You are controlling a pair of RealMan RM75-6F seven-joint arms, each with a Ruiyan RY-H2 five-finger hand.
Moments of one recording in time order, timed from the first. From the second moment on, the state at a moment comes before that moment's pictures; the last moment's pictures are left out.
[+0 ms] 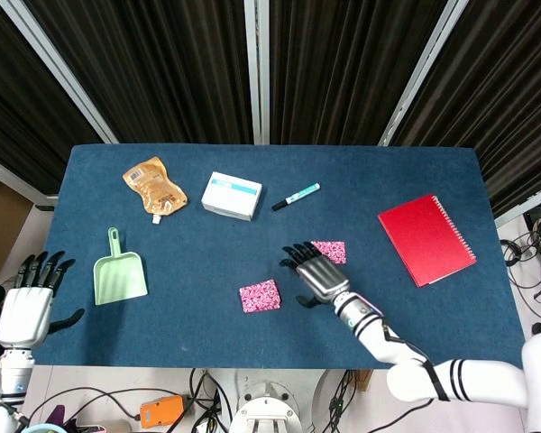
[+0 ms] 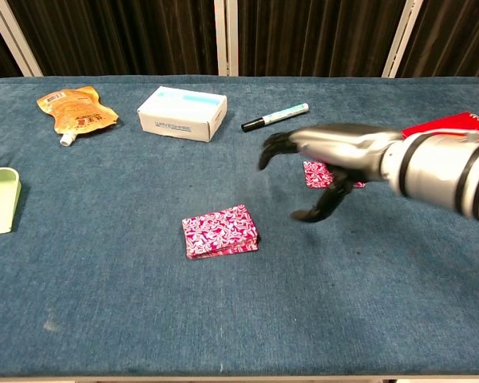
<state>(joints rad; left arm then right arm) -0.07 -1.26 -0.02 -1.53 1.51 1.51 0.16 0.80 -1.57 0.12 -1.69 -1.01 0.87 -0.48</state>
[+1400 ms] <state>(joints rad) -0.05 -1.27 -0.02 -1.49 1.50 1.52 0.13 0.98 -1.78 0.12 -1.58 -0.74 0.91 -0.67</state>
